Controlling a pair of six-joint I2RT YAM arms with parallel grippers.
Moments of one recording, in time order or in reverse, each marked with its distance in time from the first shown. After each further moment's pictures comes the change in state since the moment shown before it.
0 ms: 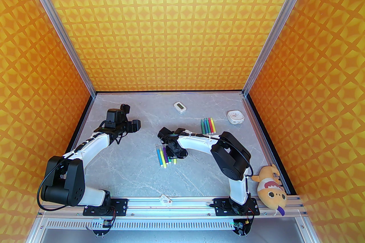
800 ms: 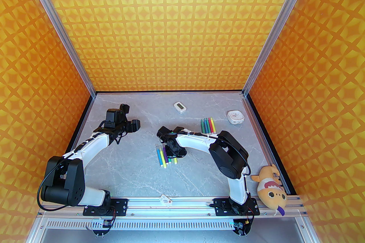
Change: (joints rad) left arm 0.007 0.000 -0.001 0.002 0.000 0.000; right arm -0.006 0.018 0.029 -0.026 -0.003 -0.016
